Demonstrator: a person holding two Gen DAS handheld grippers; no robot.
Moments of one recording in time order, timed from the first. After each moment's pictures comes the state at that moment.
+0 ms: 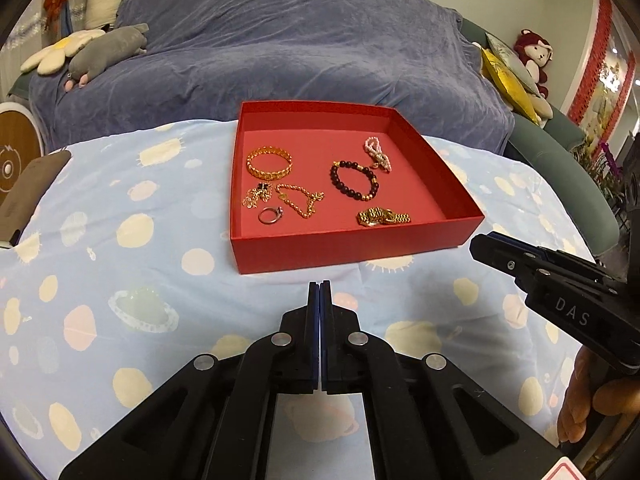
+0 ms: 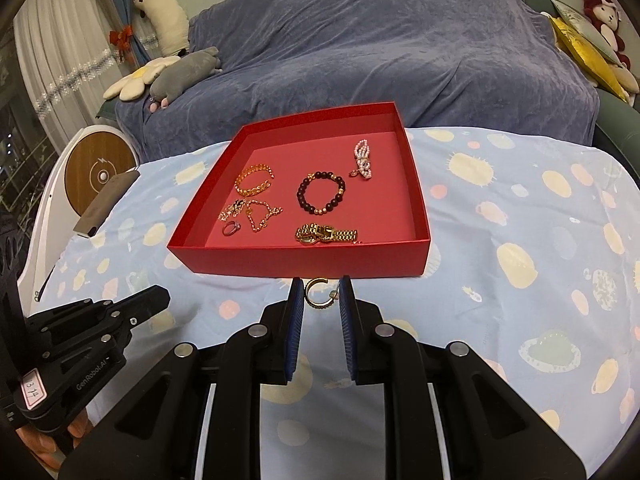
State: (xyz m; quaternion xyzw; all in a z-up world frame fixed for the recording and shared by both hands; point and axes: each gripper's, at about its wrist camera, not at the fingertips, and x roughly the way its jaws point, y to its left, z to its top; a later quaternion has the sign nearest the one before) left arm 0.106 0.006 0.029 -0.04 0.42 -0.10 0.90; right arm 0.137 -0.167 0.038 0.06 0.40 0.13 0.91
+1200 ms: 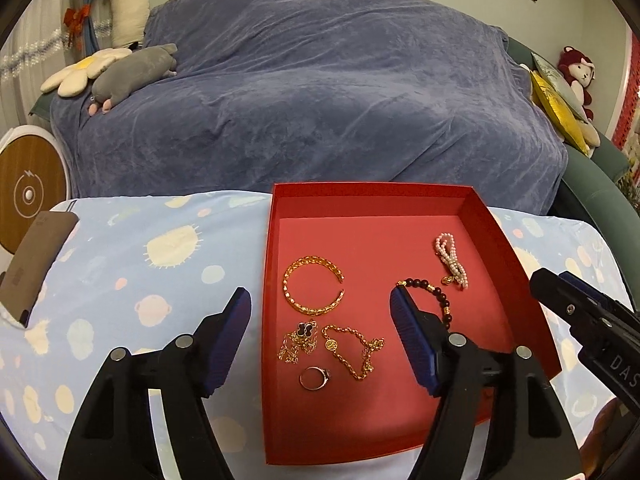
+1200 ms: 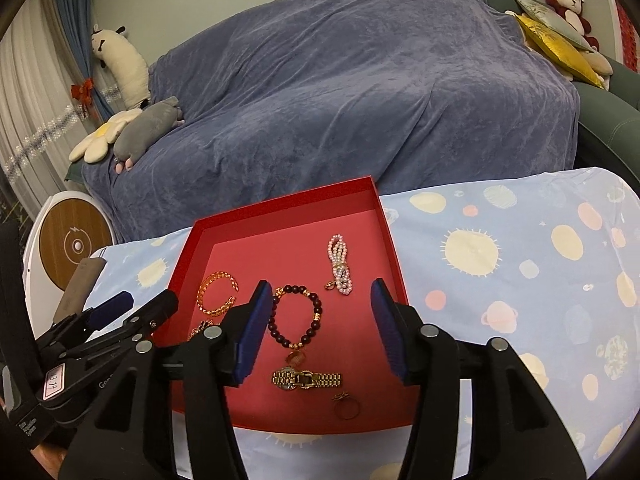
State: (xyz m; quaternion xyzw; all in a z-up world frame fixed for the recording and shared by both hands) left arm 0.234 0.014 0.044 -0.03 0.39 -0.01 0.92; right arm 0.236 -0.169 0.056 0.11 0.36 0.07 0.92
